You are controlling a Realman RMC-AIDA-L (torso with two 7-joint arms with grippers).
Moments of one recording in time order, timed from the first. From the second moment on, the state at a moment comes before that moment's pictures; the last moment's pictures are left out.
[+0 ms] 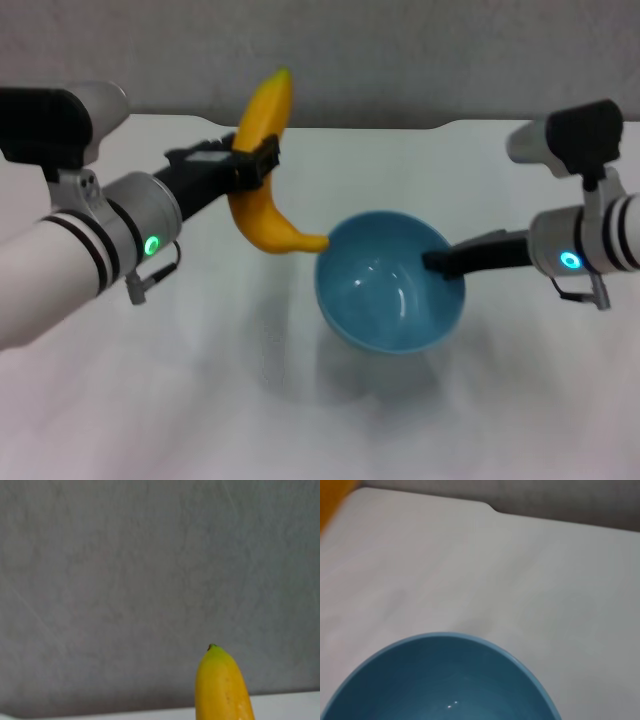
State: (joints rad) left arm -0.29 -2.03 -1.30 -1.30 2.11 -0.17 0.43; right arm 0.74 2.01 -1.35 -0.59 -2.03 -0.82 2.22
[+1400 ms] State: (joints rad) left arm -0.33 -2.03 -1.18 -1.26 1.94 -0.13 0.43; right arm 0.87 2.02 -1.36 -0.53 -1.93 -0.78 2.26
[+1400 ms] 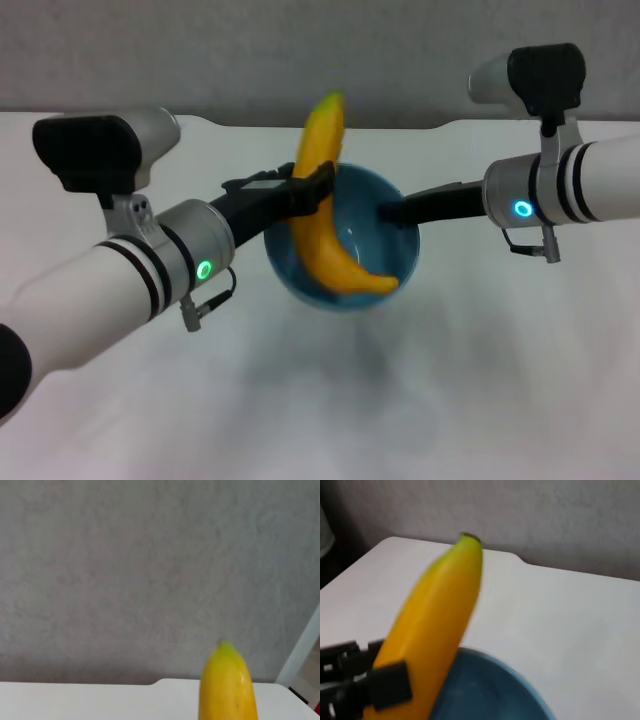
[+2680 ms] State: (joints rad) left arm -0.28 -2.03 -1.18 -1.32 1.94 -0.08 0.47; right arm 0.86 2.01 -1.35 -0.48 -1.94 -0.78 2.26
